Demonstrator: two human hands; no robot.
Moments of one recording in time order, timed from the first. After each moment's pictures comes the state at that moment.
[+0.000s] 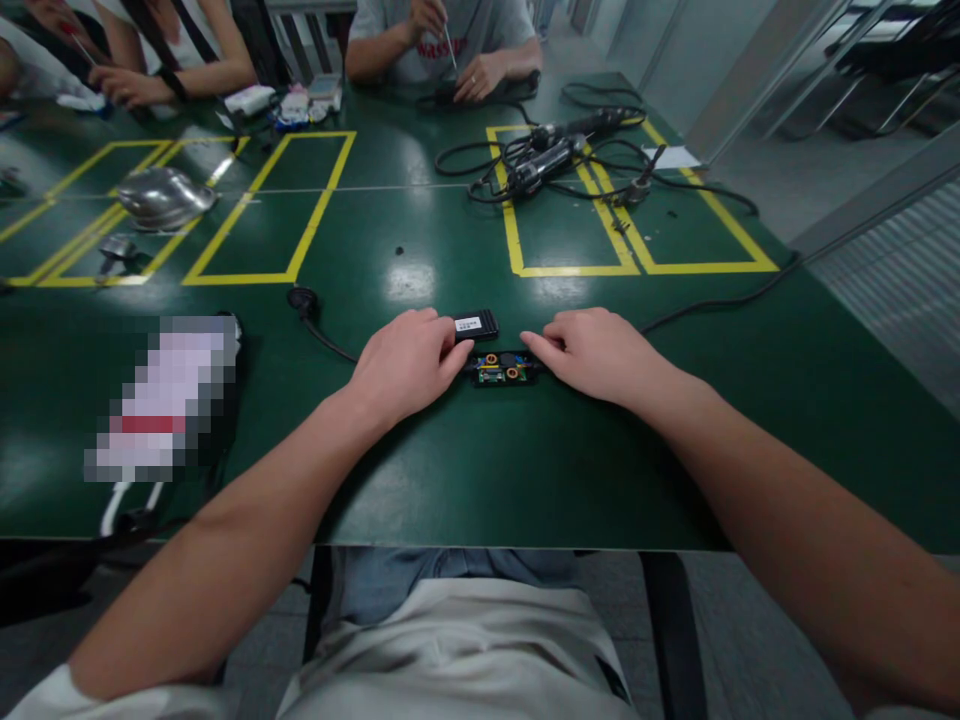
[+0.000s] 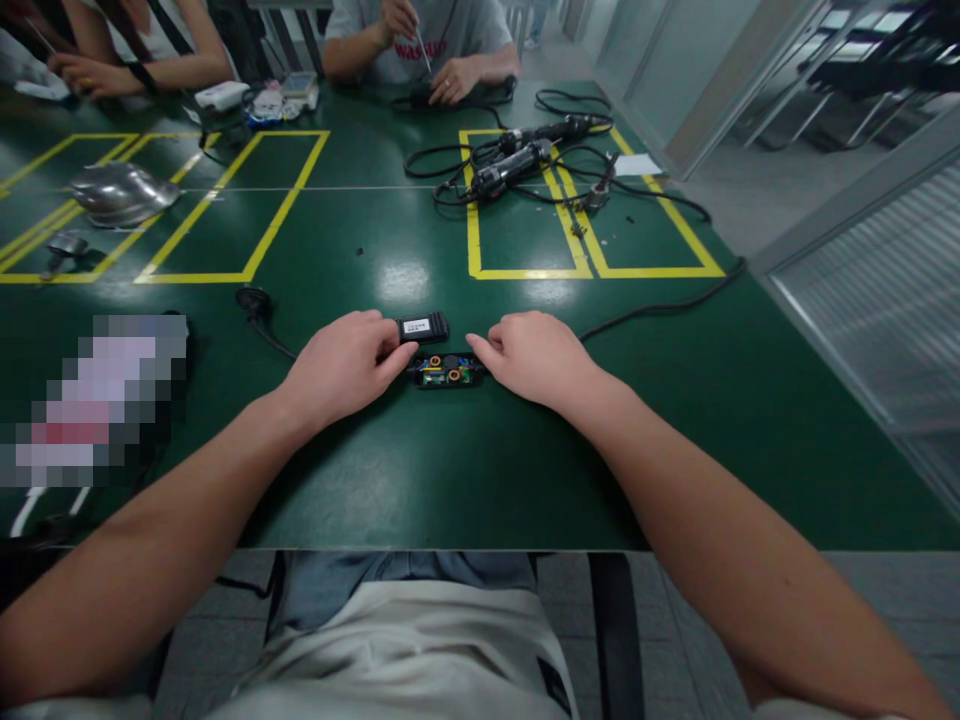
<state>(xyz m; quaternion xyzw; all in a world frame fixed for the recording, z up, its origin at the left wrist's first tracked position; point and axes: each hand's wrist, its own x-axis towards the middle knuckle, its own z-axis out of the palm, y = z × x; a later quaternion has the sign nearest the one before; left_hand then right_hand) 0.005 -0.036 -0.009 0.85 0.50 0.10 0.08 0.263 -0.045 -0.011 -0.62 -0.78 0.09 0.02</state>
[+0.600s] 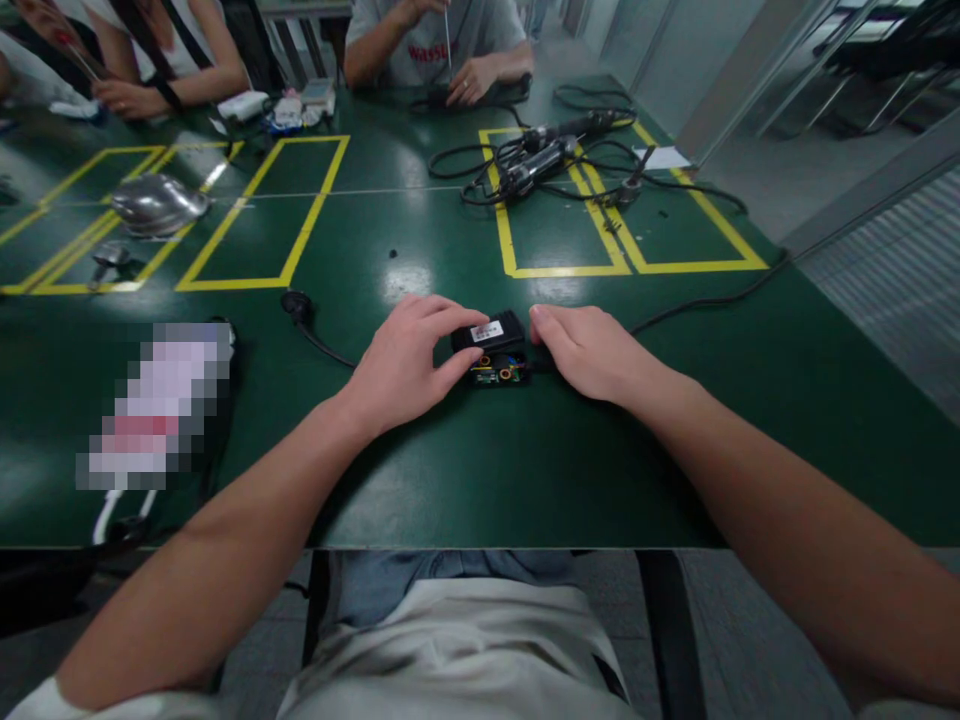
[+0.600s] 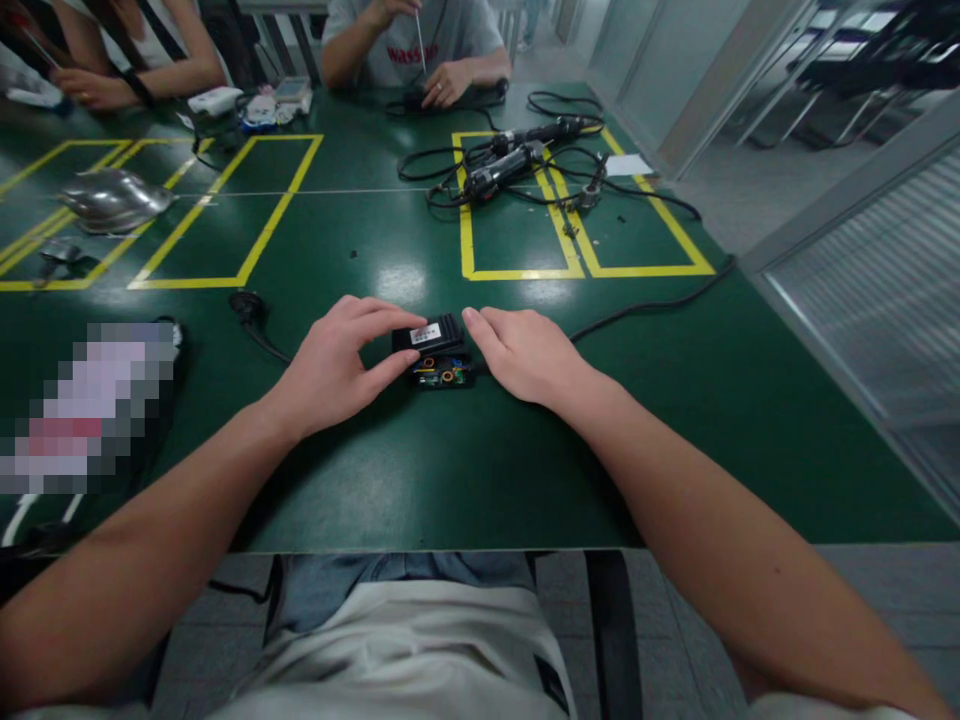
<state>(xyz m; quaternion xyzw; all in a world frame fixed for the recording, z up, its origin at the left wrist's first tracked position) -0.003 -0.039 -0.003 0.89 0.37 0.24 0.14 0.262 -0.051 -0.005 -0.62 -0.76 0.15 0.11</state>
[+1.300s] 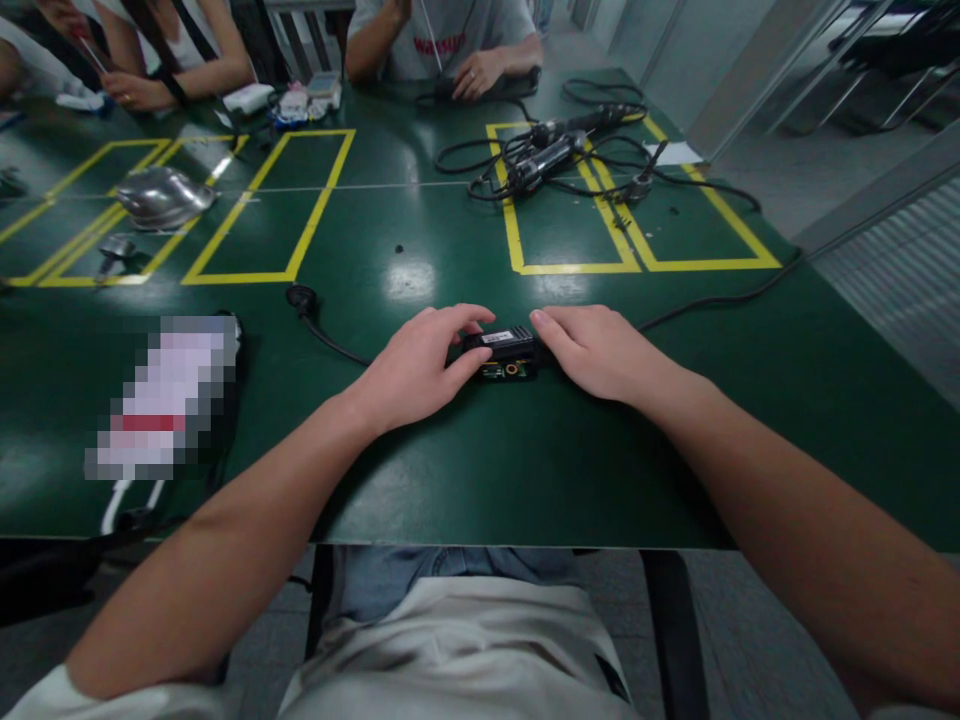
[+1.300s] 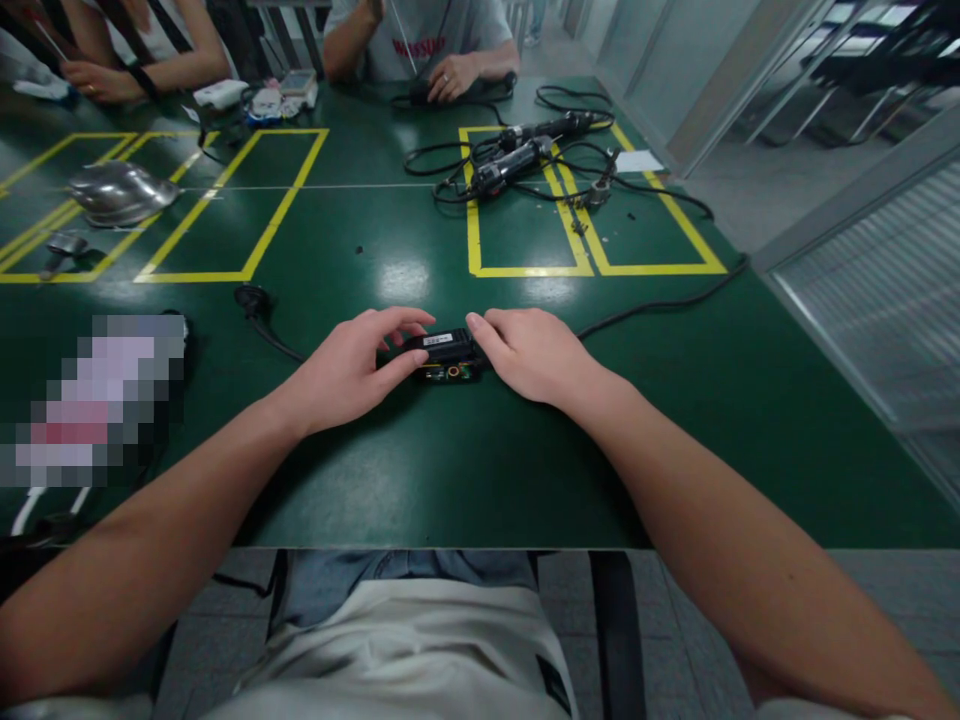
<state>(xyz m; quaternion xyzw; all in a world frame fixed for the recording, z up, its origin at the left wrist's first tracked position) 0.004 -0.042 -0.005 0.86 0.41 0.21 0.22 0.264 -0.049 -0.006 -0.61 -0.78 0.14 0.09</state>
